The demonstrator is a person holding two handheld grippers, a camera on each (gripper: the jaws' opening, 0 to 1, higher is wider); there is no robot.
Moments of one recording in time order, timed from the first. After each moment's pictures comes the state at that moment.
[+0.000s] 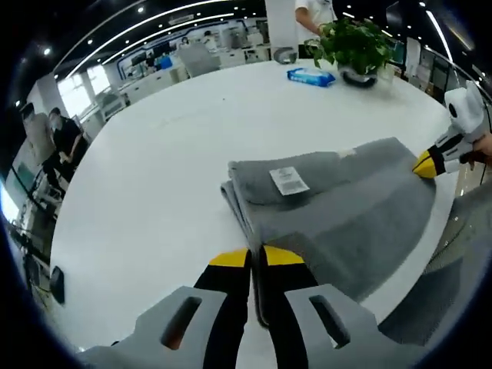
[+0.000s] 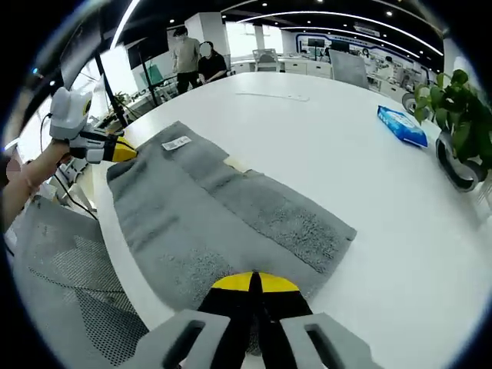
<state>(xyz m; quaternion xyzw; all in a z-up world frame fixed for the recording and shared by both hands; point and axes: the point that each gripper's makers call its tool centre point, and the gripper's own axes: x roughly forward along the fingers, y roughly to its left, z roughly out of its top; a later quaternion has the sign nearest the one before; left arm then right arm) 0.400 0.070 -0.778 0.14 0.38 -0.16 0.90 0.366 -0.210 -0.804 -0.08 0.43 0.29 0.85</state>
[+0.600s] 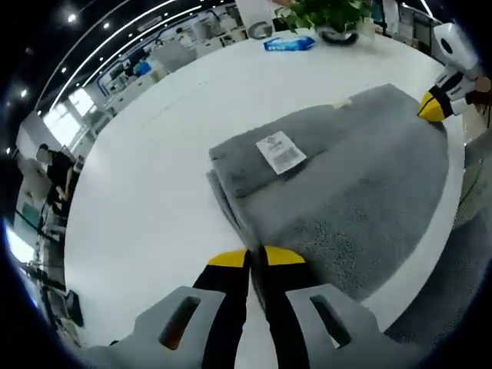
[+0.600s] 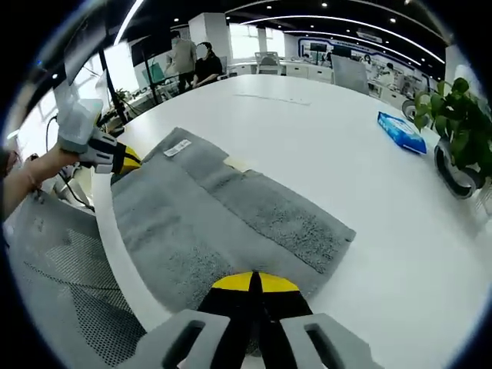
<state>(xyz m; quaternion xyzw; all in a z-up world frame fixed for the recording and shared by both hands) 0.398 0.074 -0.803 0.19 0.40 -0.18 0.88 0.369 -0.209 -0.798 -0.10 0.42 0.29 0.85</state>
